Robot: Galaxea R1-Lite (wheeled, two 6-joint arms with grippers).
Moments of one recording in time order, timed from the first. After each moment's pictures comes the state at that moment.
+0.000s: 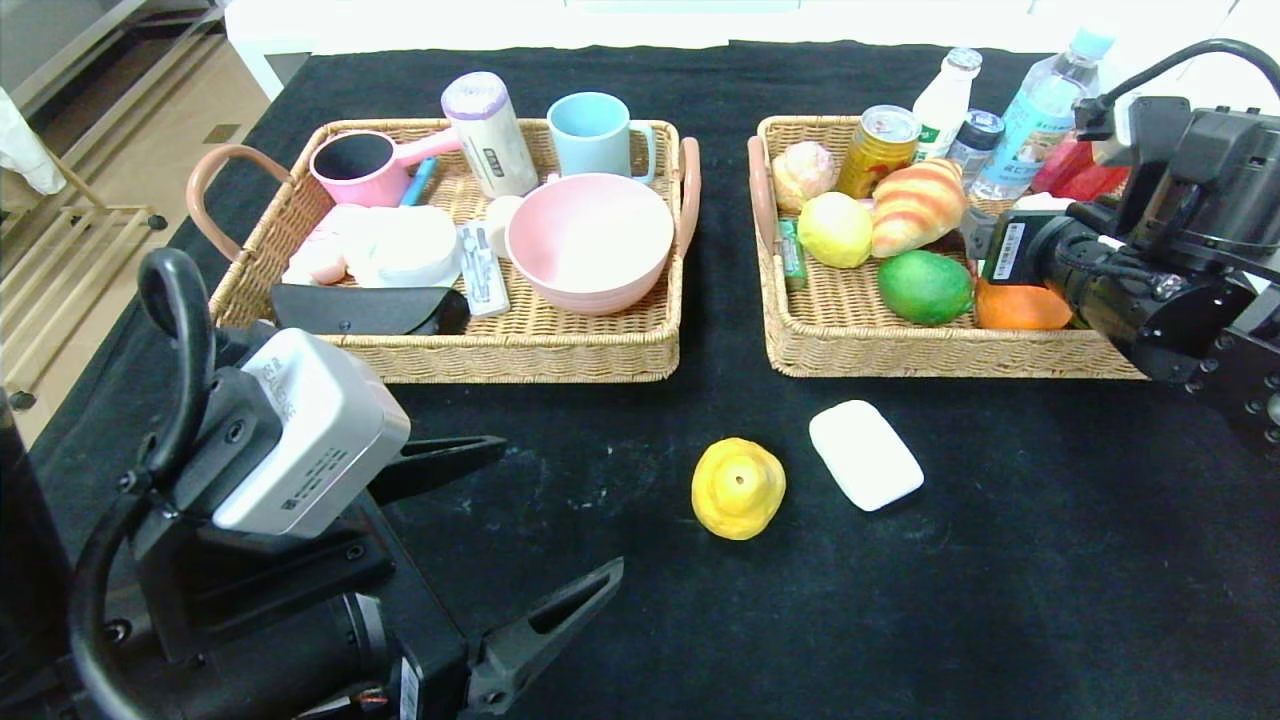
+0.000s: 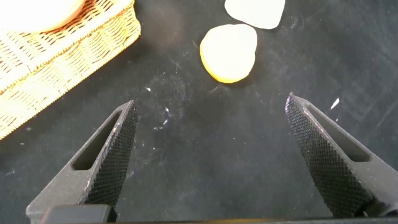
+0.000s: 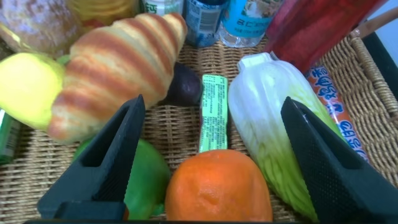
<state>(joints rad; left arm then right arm) -0.83 1.23 -0.64 -0.39 0.12 0.19 0.30 1.75 -1.18 -0.66 -0.46 -0.07</state>
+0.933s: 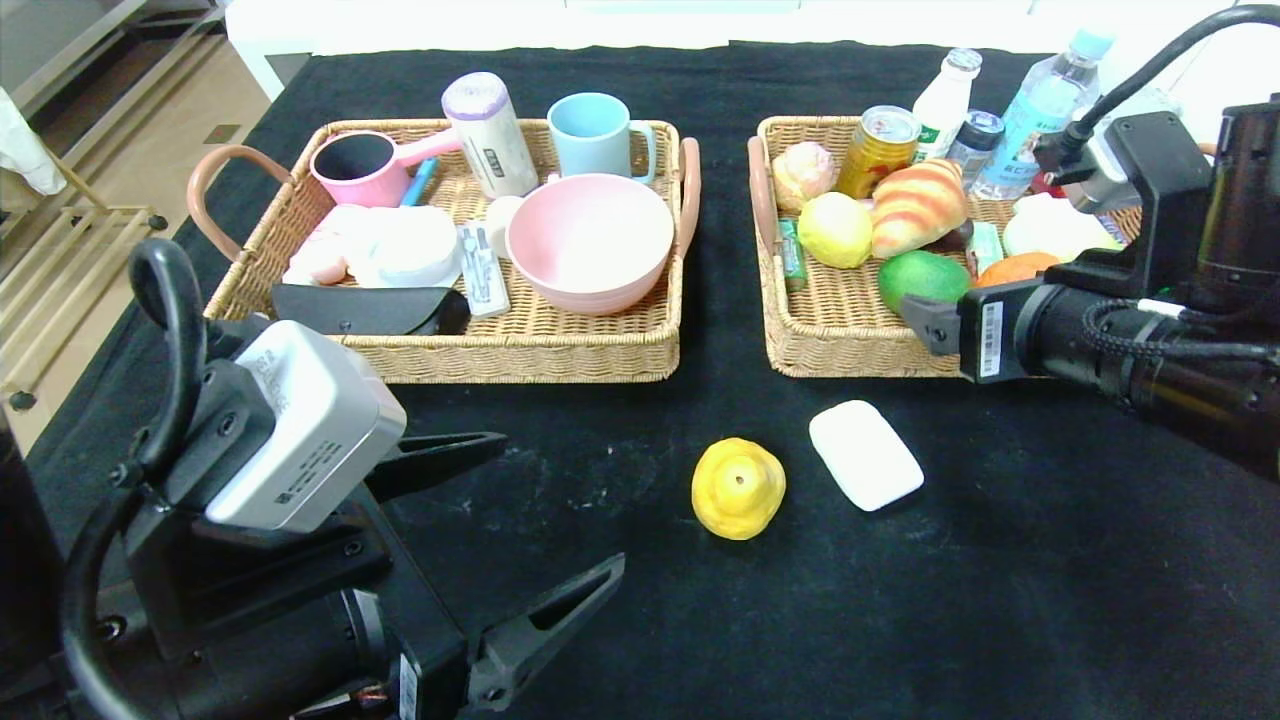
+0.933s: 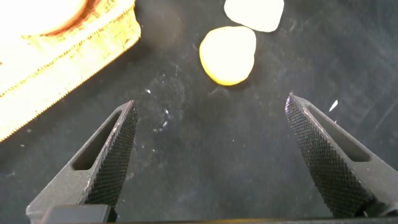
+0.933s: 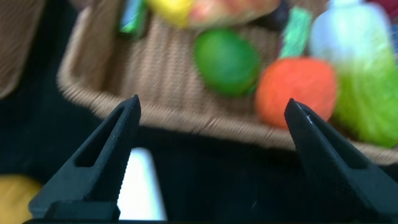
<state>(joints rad) -0.83 1.23 -0.65 -0.39 0.12 0.19 0.62 1.52 -1.11 -0.23 -0.55 -0.03</state>
